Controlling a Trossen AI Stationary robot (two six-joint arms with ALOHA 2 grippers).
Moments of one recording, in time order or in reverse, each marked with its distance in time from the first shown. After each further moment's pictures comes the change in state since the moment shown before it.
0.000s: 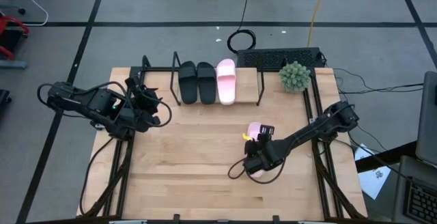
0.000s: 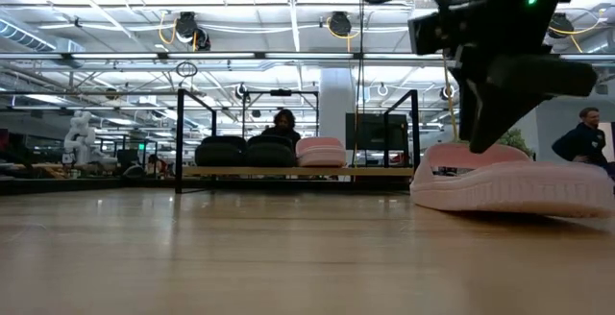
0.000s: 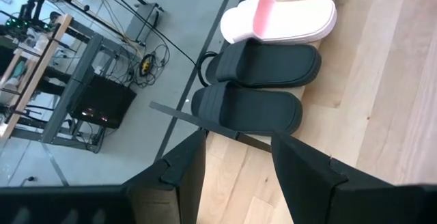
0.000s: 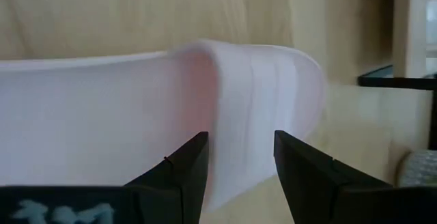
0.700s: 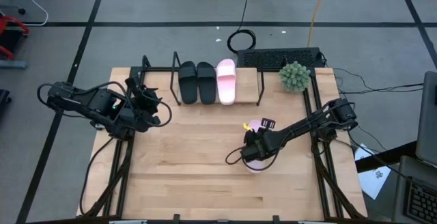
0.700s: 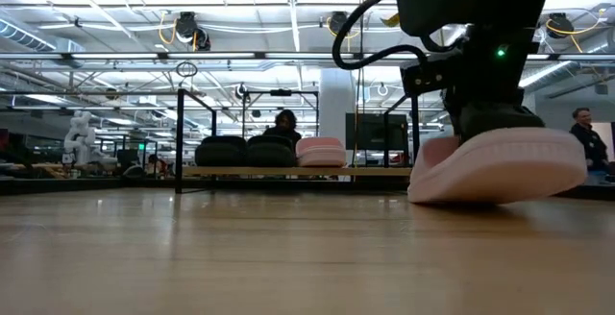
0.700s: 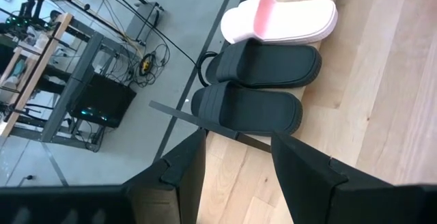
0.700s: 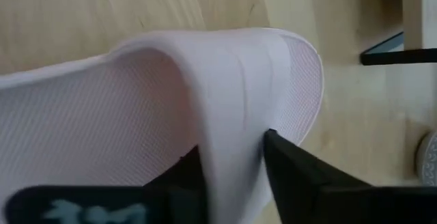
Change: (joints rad) left arm 0.001 0.000 0.000 0.000 -0.001 -0.007; right arm -0.119 -0.001 -0.122 0.121 0.007 0.019
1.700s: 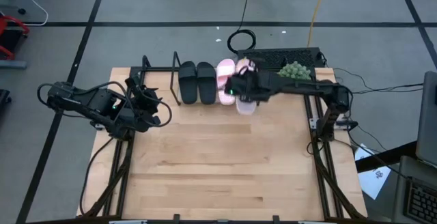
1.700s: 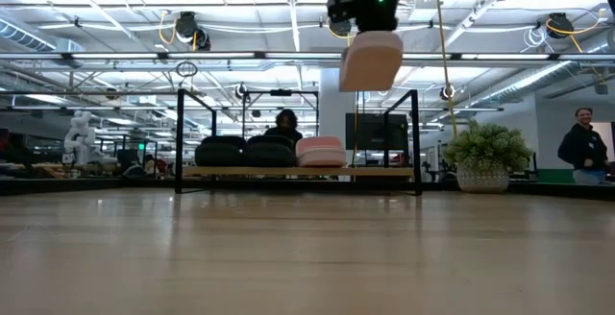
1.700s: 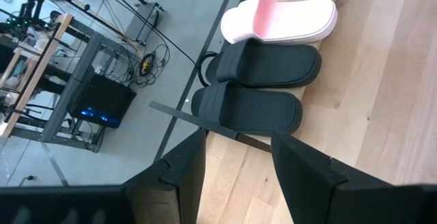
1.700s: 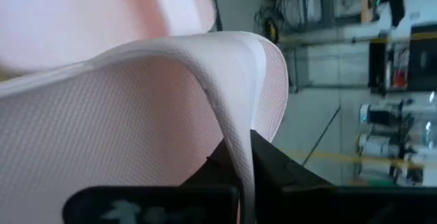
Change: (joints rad) left arm 0.000 0.000 0.000 0.000 0.000 0.004; right arm -0.483 -0.007 0.609 -0.195 0.375 -0.725
